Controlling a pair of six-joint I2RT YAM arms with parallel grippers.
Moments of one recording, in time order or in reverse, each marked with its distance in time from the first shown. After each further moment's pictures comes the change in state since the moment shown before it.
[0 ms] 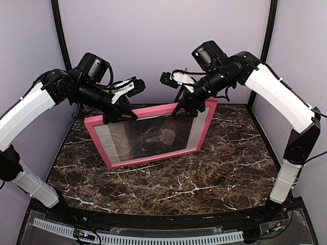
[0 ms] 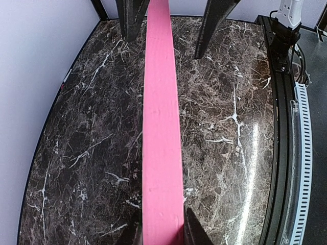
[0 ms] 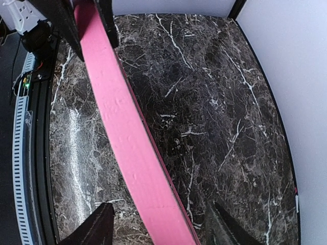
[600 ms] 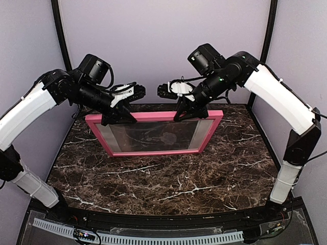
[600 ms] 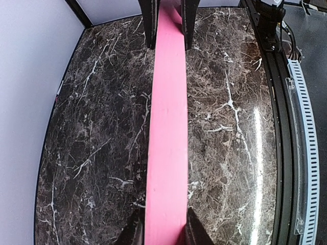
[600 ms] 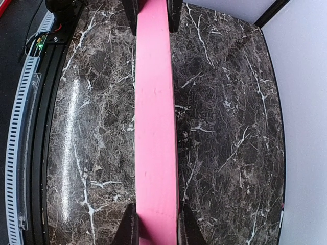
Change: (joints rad) left arm 0.008 0.007 -0.004 -0.019 0.035 0.143; right arm 0.038 0.006 0.011 -0.085 0.037 -0.168
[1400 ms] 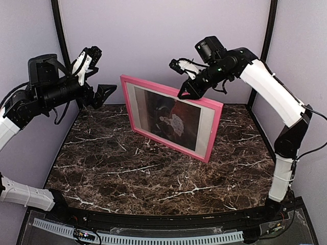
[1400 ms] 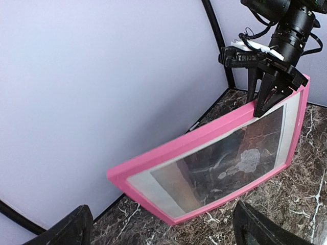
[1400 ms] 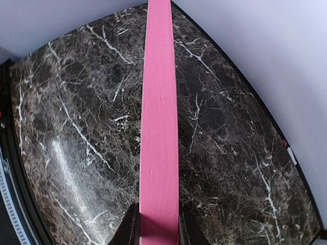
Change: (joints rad) left arm 0.003 -0.364 -0.256 0.505 -0.465 -0.262; right arm -0.127 0.088 0.122 0.087 0.095 0.382
